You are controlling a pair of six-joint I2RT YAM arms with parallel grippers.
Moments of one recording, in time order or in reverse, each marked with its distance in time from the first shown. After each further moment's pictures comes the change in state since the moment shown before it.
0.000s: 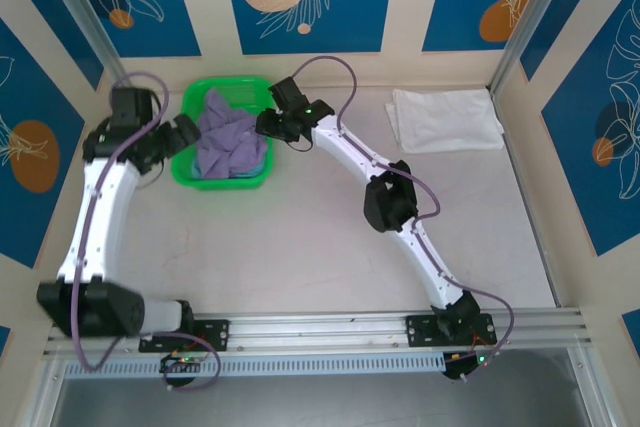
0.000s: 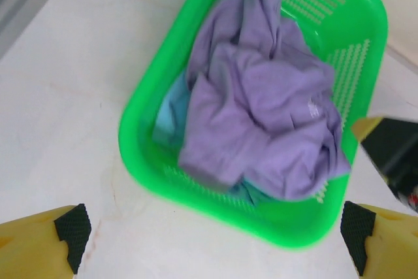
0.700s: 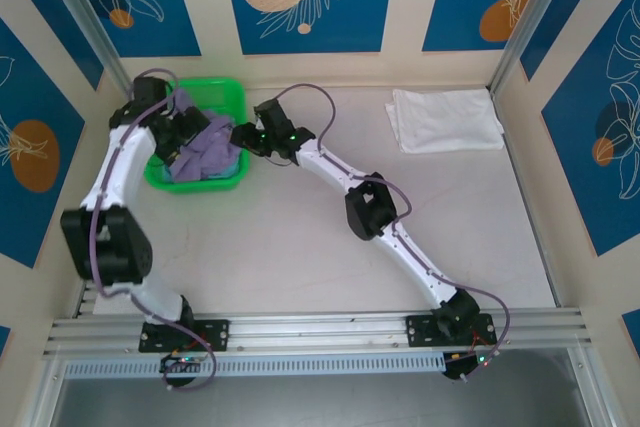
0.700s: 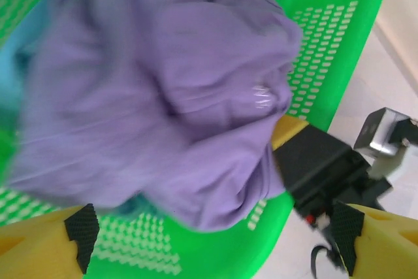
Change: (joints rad) left arm 0.041 0.427 0.167 0.121 0.166 -0.139; right arm 0.051 0.275 0.144 0.399 -0.219 0.196
